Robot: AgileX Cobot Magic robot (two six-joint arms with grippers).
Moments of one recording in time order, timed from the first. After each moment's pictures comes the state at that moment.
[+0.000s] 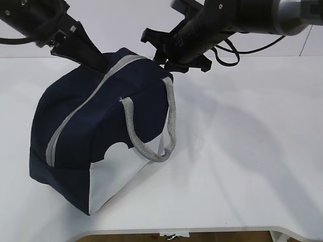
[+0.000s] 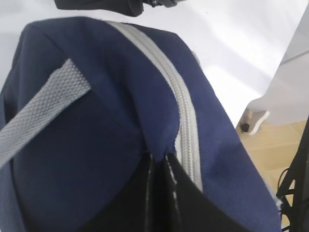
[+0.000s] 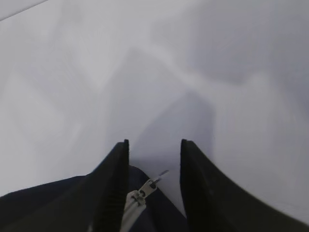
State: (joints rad) left arm -0.24 1.77 -1.54 -0.78 1.19 0.74; right arm 0.40 2.08 -1.73 0.25 0.52 0.40
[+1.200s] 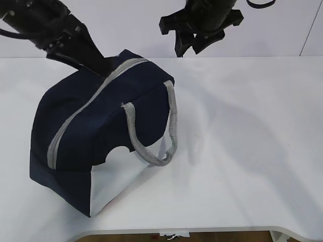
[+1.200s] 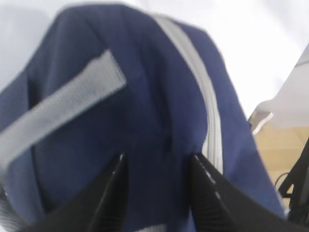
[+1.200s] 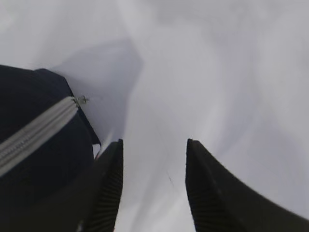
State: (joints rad) left arm -0.24 1.80 -1.60 -0.71 1.22 0.59; right arm 0.40 2.04 -2.02 -0.01 1.12 0.09
